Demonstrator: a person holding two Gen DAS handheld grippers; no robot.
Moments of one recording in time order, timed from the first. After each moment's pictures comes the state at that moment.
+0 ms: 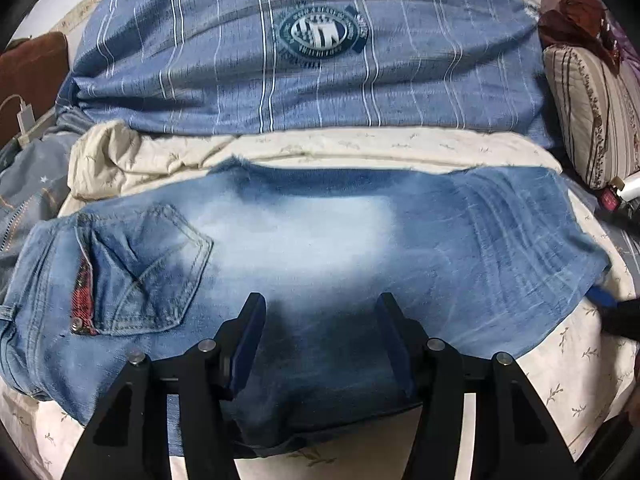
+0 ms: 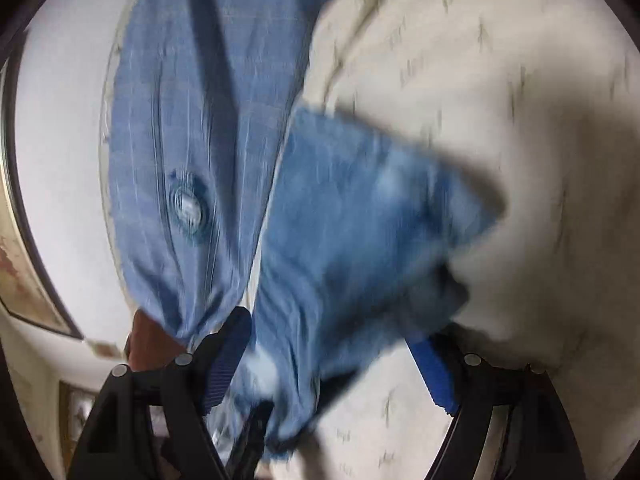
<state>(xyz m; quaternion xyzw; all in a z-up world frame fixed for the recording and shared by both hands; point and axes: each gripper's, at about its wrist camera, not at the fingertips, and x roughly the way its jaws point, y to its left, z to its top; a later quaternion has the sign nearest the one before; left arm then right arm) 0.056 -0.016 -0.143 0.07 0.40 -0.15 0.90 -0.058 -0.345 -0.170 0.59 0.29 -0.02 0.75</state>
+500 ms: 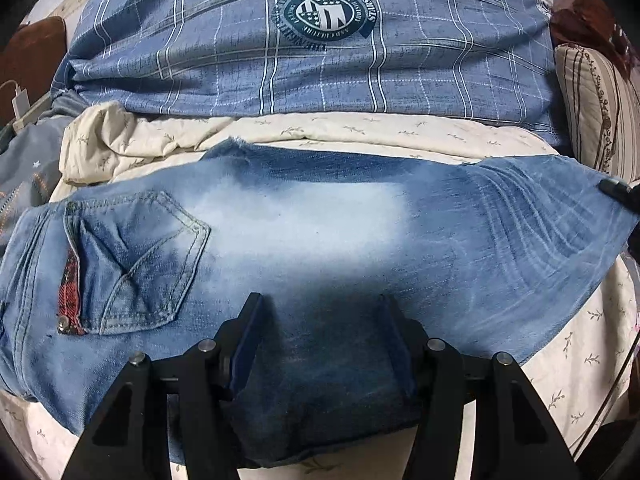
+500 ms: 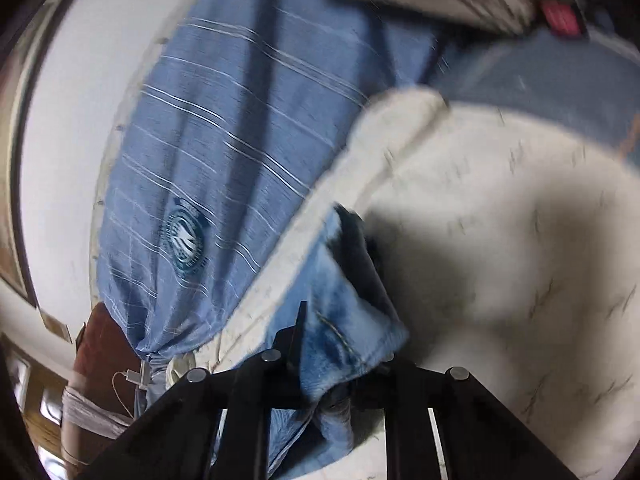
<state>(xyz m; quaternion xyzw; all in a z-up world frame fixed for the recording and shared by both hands) 0.066 -0.018 -0.149 0.06 0.42 -0.15 0.89 -0.039 -0.369 -0.113 0.47 0.26 -0.06 0.84</state>
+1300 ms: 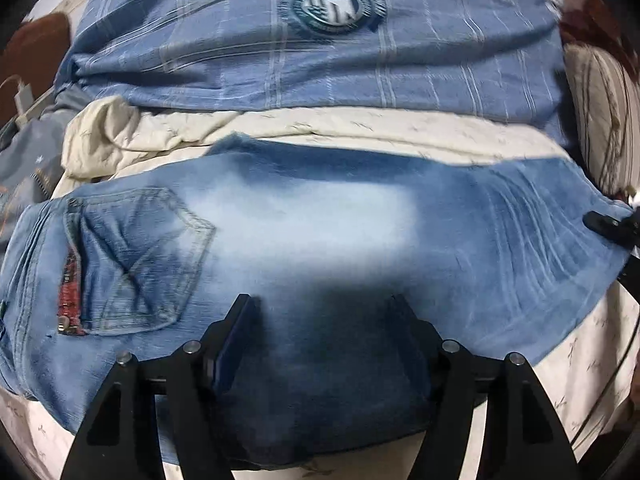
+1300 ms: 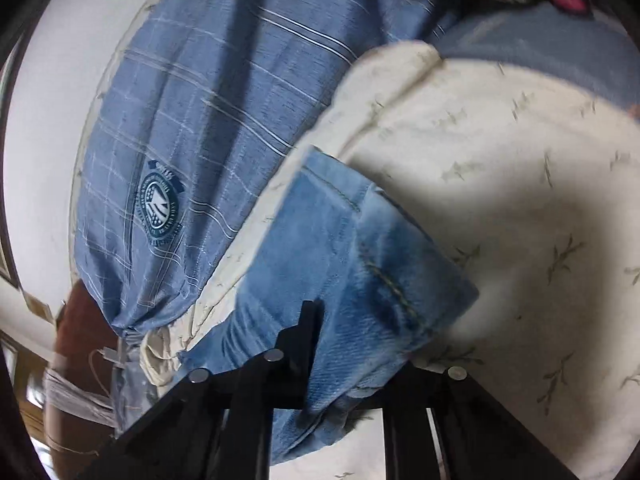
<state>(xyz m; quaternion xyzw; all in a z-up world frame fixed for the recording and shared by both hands) 0.072 -0.013 -0.147 0.05 0.43 -0.13 0.89 -0.023 -0.345 -0.129 0.43 0.31 -0.06 0.84</state>
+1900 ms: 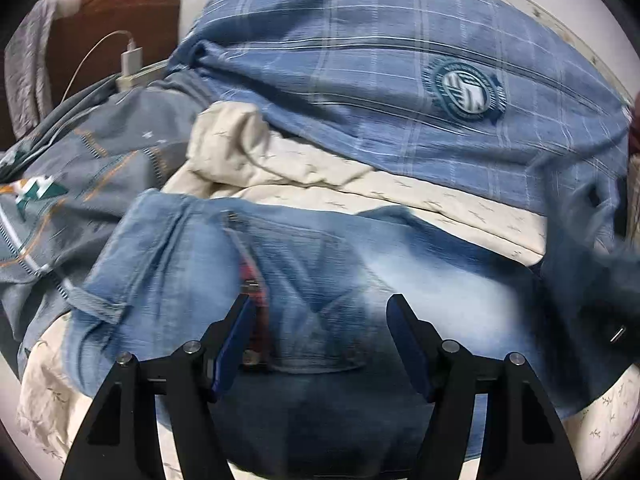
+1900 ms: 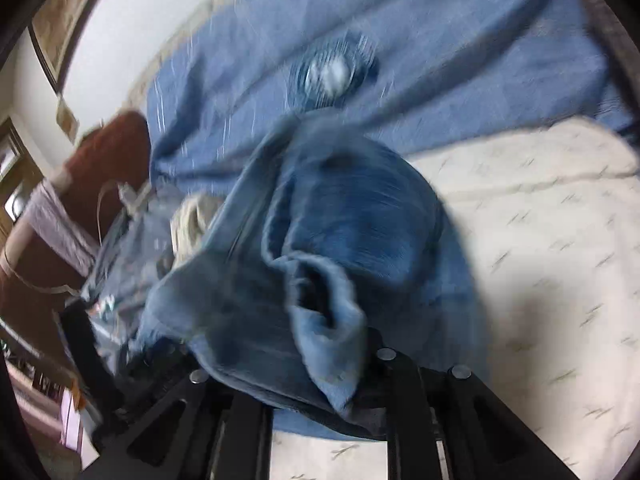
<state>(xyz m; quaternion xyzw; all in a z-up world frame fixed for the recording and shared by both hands) 0.077 0.089 -0.111 -0.04 0.37 -0.01 0.93 0.037 -0.156 -0.084 0.22 0.42 0.10 0.88</state>
